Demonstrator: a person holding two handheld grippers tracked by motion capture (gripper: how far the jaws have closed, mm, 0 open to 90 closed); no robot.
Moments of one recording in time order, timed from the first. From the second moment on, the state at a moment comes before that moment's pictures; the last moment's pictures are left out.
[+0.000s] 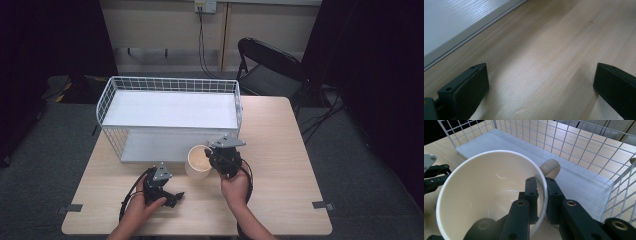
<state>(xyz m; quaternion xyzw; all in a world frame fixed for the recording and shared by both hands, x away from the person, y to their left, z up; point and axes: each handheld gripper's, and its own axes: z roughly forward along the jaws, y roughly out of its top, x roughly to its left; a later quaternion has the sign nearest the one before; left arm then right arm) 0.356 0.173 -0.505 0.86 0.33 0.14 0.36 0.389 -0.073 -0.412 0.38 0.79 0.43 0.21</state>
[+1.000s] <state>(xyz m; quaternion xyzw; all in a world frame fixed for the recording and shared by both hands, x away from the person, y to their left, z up) 0.356 0.173 -0.505 0.86 0.33 0.14 0.36 0.401 -0.059 -0.422 0.40 0.78 0.42 0.25</state>
